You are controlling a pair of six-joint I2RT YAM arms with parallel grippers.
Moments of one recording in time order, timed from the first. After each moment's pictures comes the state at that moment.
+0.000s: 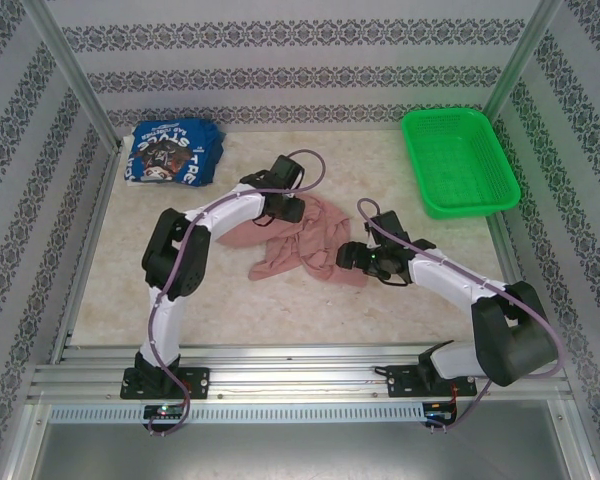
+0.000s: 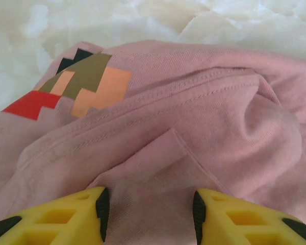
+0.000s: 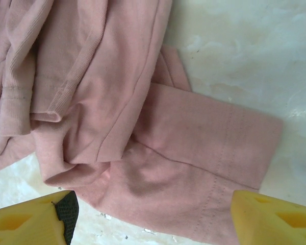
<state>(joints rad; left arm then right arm) -0.52 2.12 1.69 -0.60 -0.05 -0.23 0.39 1.37 0.71 -0.37 -0.21 0.62</state>
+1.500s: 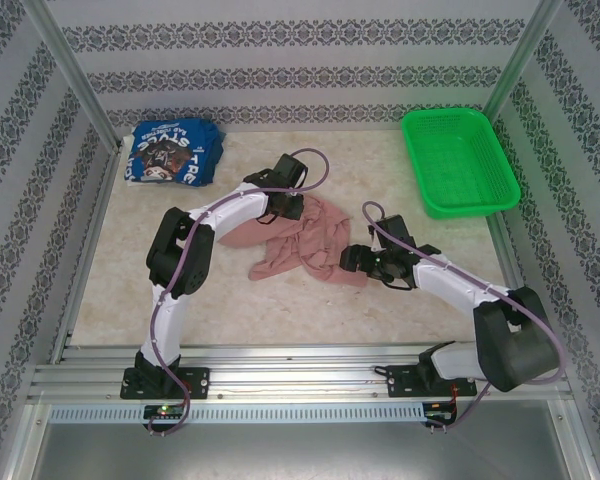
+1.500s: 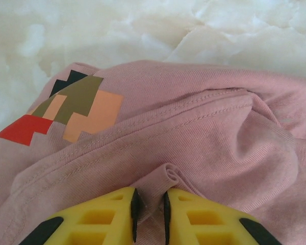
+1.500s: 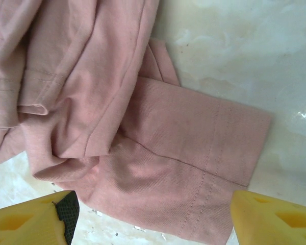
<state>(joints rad) -0.53 2.15 1.71 -0.59 -0.06 -0.22 0.36 1.34 0.66 -0.33 -0.25 0.60</state>
